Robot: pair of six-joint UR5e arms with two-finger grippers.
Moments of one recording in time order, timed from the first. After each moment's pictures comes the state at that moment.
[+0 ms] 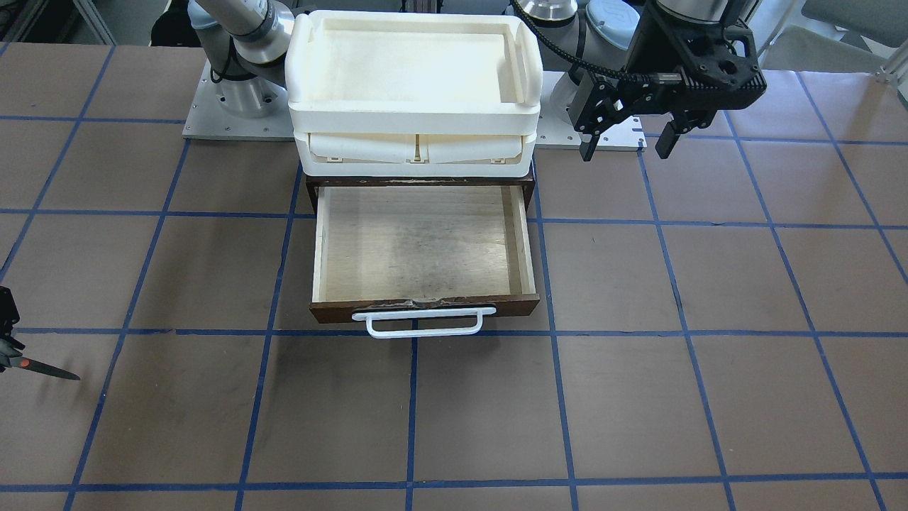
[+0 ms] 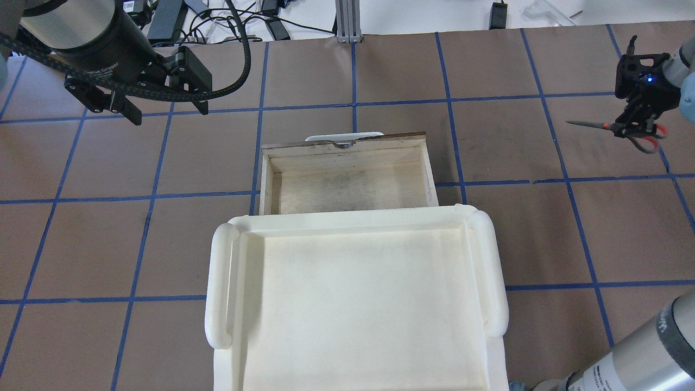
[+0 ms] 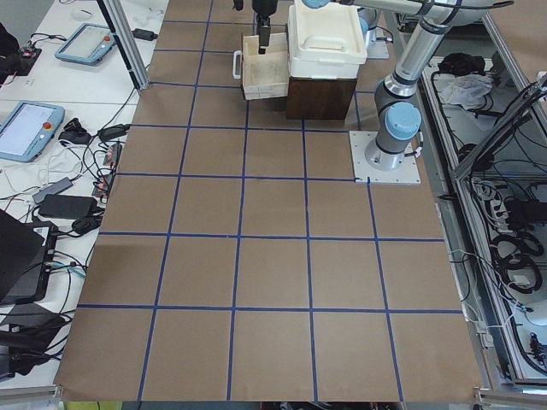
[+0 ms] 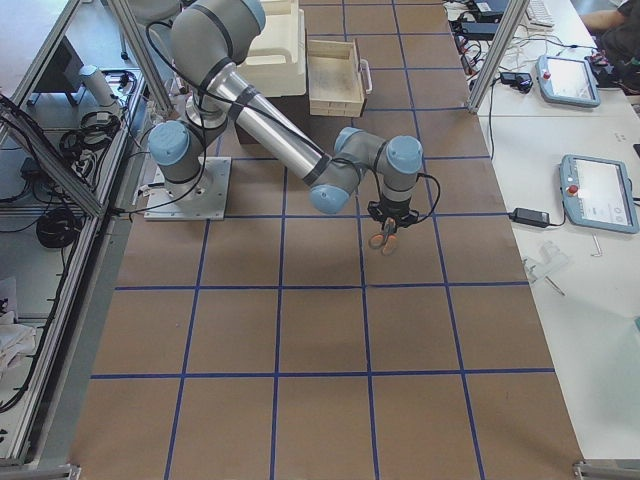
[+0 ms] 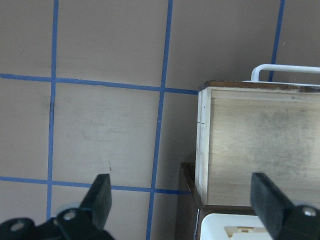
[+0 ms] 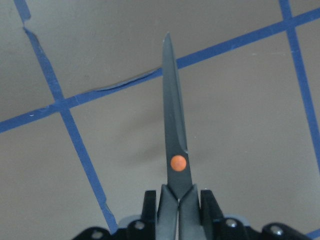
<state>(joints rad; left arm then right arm) -1.58 -1.50 -1.53 -1.57 1.55 -0.11 1.07 -1.16 1.61 -2.12 -1.55 -1.75</state>
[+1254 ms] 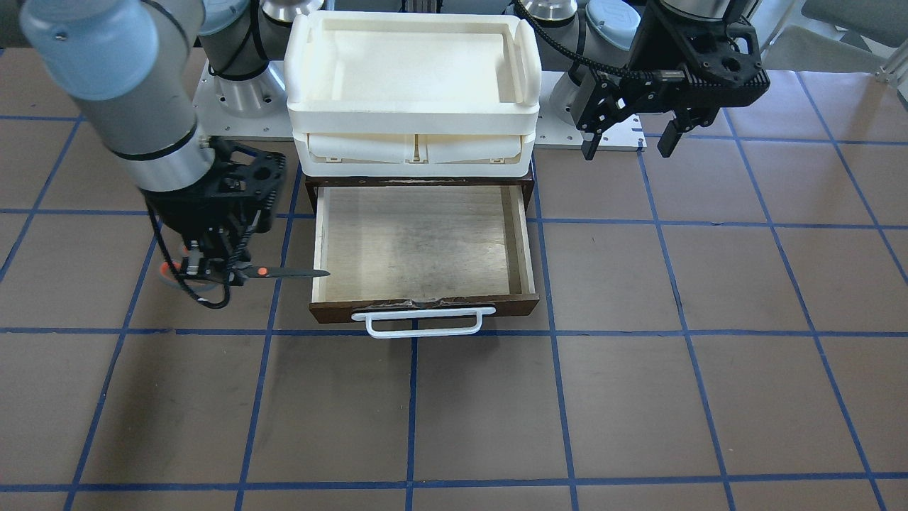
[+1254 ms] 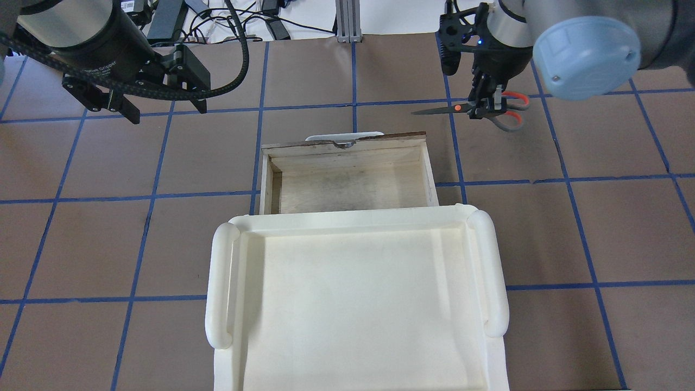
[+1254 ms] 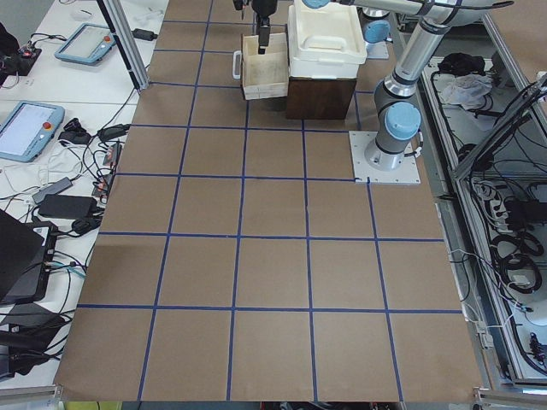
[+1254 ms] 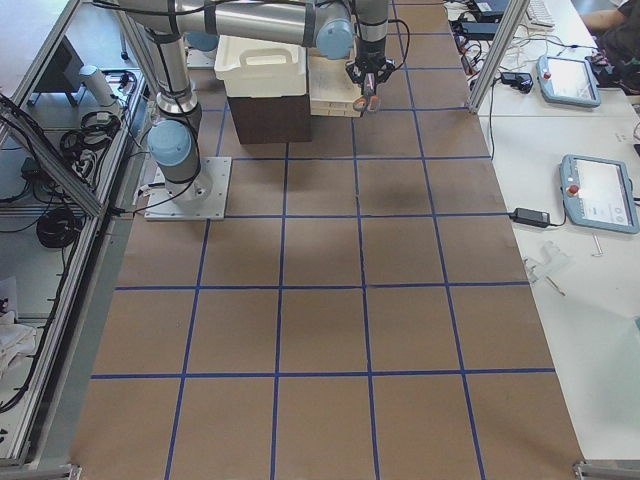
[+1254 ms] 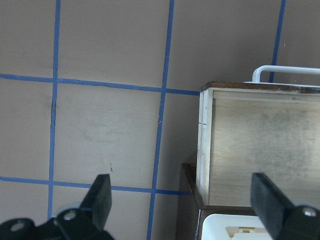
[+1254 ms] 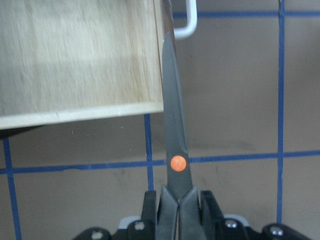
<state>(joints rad) -1.57 -1.50 -1.52 -1.57 1.55 -0.11 1.66 -1.41 1.57 -1.82 -1.55 -1.46</state>
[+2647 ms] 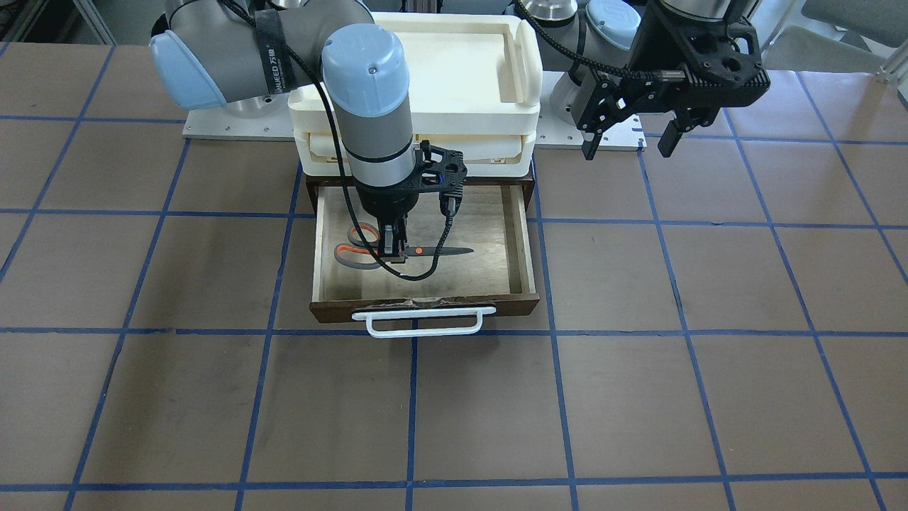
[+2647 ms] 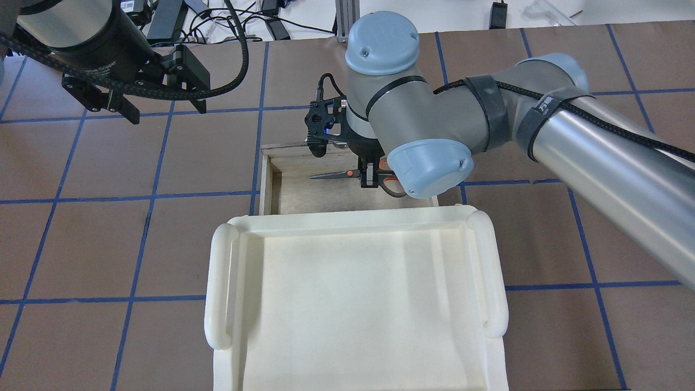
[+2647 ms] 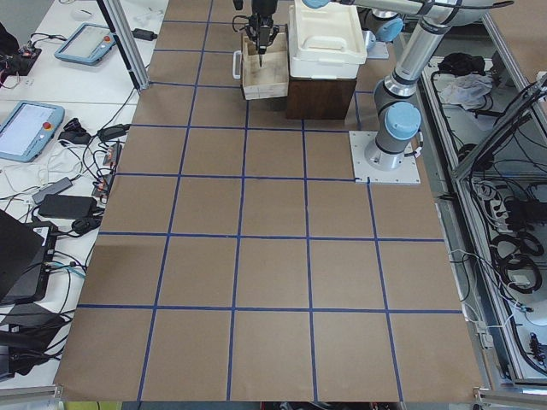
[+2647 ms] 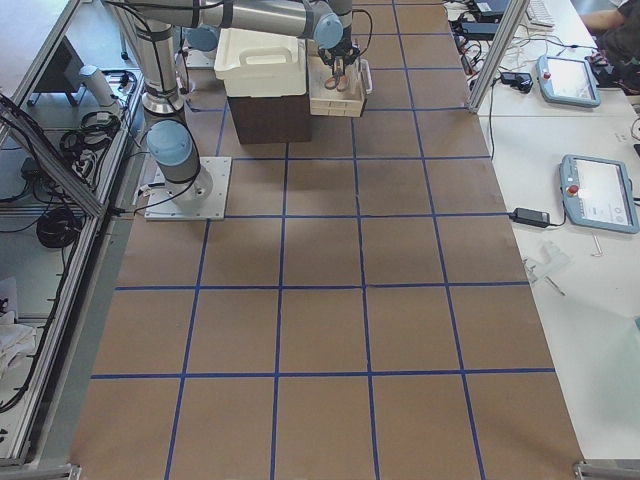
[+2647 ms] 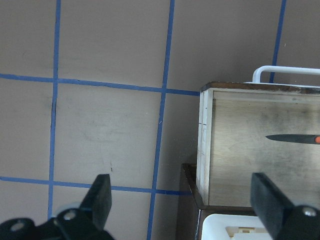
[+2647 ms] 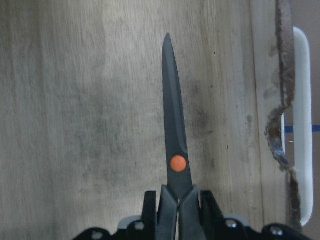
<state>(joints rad) -1.57 -1.50 -1.52 -1.57 1.55 -0.11 1.94 -1.33 1.69 -2.00 -1.53 -1.17</state>
